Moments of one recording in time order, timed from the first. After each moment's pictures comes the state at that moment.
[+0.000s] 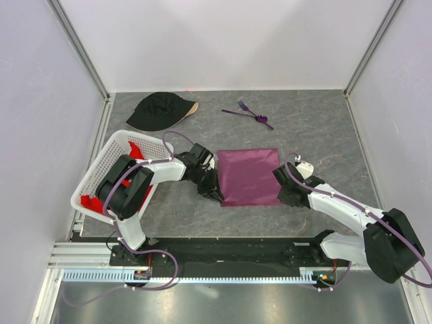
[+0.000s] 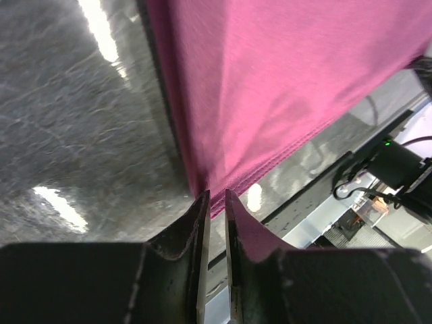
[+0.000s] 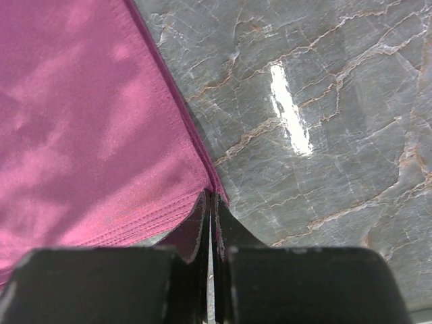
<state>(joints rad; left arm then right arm) -0.61 1.79 0.94 -0.30 0.55 -0.68 0.56 1.19 0.58 -0.58 0.36 0.95</state>
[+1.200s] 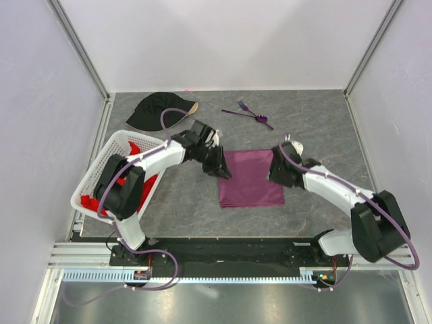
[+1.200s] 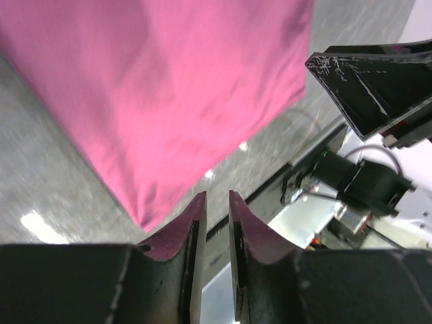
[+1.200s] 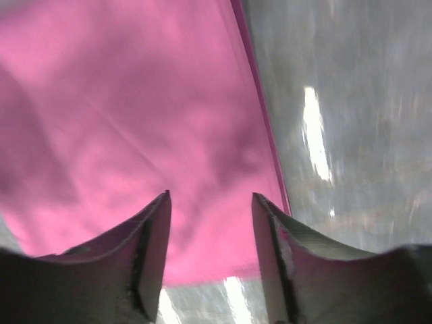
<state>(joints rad) -0.58 1.77 1.18 -0.44 0.58 -0.66 0.47 1.34 0.75 -0.46 0.21 0.74</state>
